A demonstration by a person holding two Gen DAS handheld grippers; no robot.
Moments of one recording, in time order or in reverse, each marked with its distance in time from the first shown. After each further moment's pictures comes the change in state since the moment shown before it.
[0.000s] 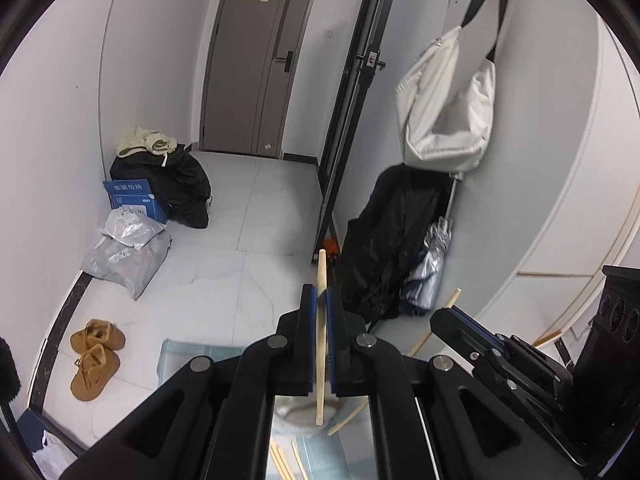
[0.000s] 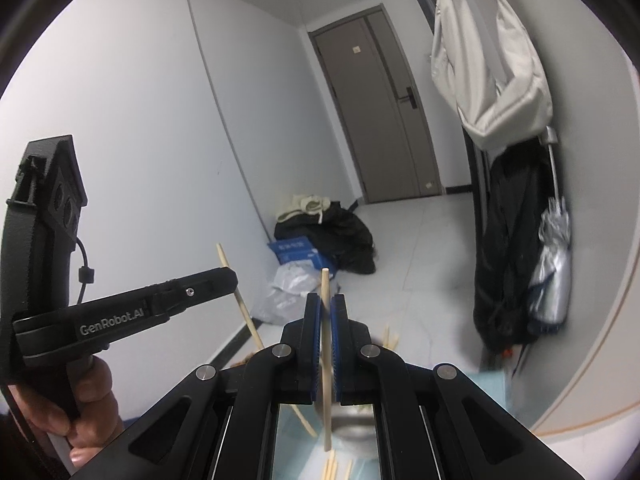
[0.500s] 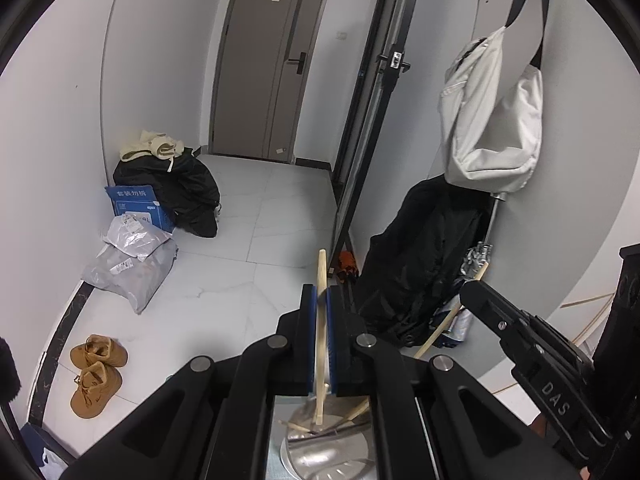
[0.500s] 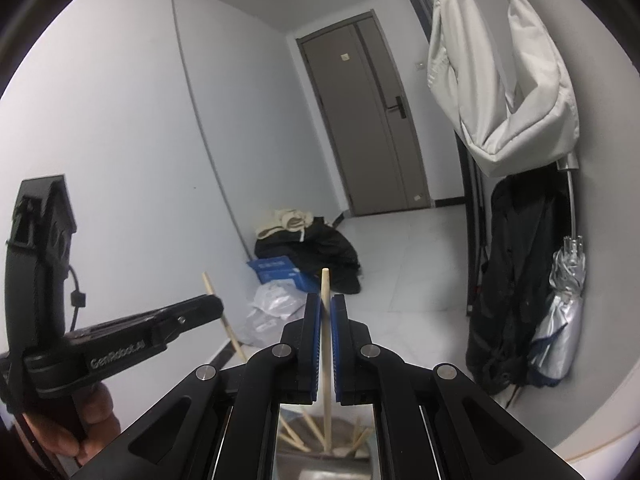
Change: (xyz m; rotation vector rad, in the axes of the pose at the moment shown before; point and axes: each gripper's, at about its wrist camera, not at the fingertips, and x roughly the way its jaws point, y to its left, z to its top) left arm 0.056 0.030 0.018 -0.016 -0.015 0.045; right arm 0.076 -0.035 0.039 0.000 -0.024 -0.057
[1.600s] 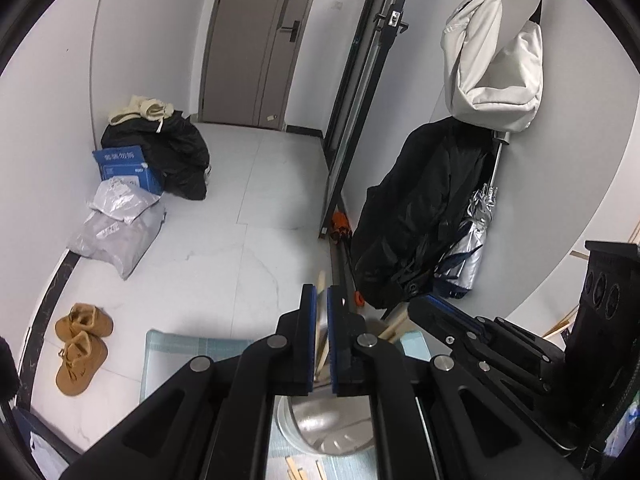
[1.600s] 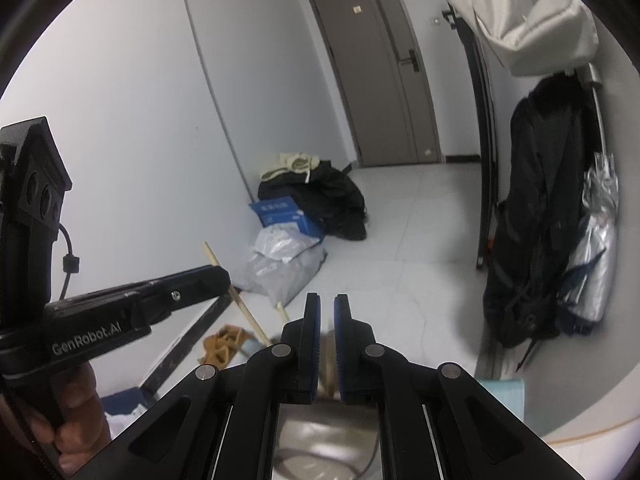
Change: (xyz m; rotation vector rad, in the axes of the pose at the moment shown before) left arm 0.027 0.008 -0.050 -0.003 0.113 -0.042; right arm 0.031 -0.002 -0.084 -0.025 0.176 0.034
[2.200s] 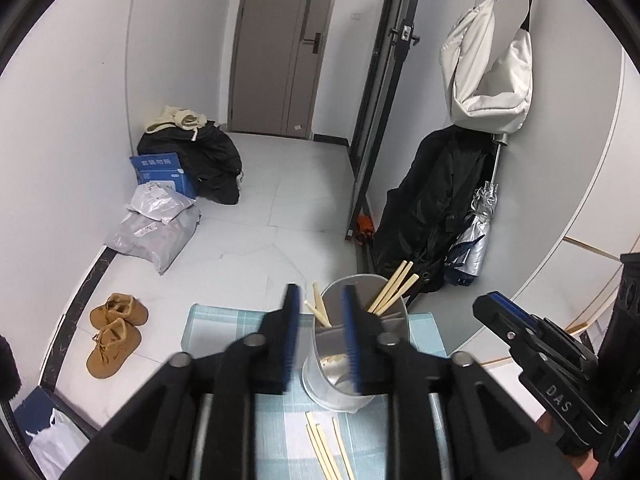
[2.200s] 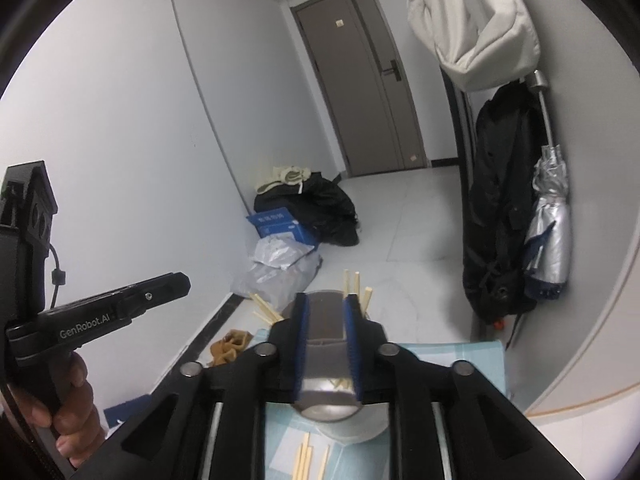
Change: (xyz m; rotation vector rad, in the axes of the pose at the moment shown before) left arm -0.067 -0.012 -0.029 0.000 -0.054 0.113; right arm -0.086 0.017 -0.023 0.047 -0.069 -0.035
